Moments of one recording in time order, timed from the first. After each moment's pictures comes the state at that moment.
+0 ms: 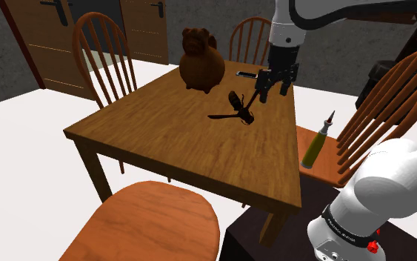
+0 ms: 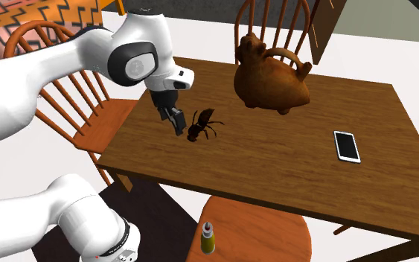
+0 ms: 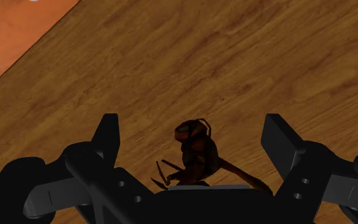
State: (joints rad) arm -0.02 -0.68 0.07 -2.38 -0.03 1.68 0.21
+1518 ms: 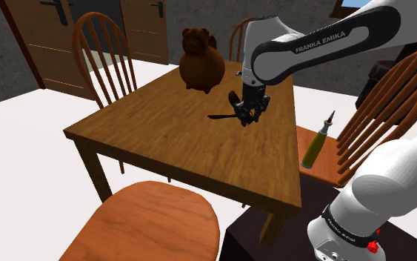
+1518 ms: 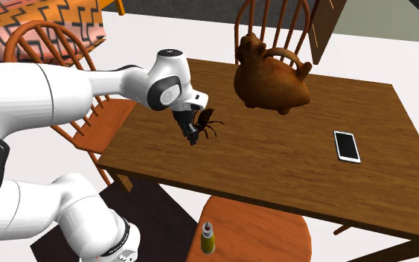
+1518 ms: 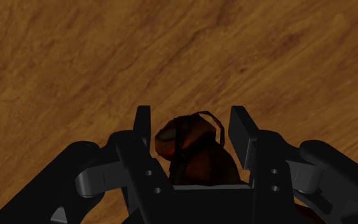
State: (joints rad) arm -0.06 -0.42 0.14 -2.51 -0.08 2.07 0.38
